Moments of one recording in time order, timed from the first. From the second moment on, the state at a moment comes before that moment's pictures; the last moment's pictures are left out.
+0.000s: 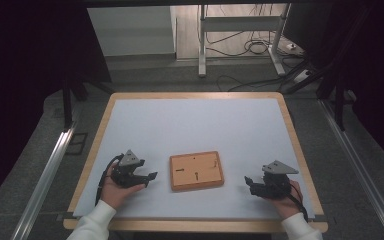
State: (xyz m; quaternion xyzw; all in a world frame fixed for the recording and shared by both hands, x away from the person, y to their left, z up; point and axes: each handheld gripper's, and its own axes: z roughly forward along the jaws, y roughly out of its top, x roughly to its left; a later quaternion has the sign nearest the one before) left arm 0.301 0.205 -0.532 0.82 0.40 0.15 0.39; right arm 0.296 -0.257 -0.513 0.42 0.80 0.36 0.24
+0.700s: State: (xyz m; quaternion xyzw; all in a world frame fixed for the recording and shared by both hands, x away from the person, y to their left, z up) left arm 0.299 0.204 -0.533 0.82 0.39 0.14 0.39; right arm 0.299 -0.220 -0.506 0.38 0.82 0.38 0.21
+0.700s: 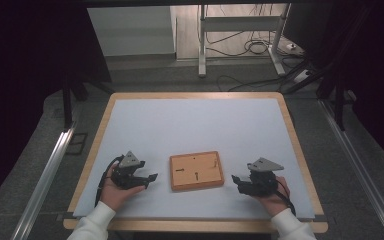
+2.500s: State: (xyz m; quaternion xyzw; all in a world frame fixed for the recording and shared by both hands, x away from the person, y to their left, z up) left arm 0.301 0.203 -0.537 0.83 0.39 0.14 0.38; right arm 0.343 -0.147 -0.520 0.38 0.81 0.41 0.17
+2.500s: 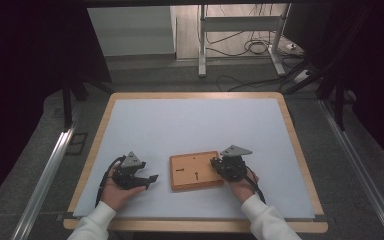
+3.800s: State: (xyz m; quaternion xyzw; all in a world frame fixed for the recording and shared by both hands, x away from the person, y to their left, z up) left arm 0.303 0.208 -0.536 0.82 0.40 0.14 0.38; right arm 0.411 -0.095 -0.511 0.32 0.84 0.39 0.19
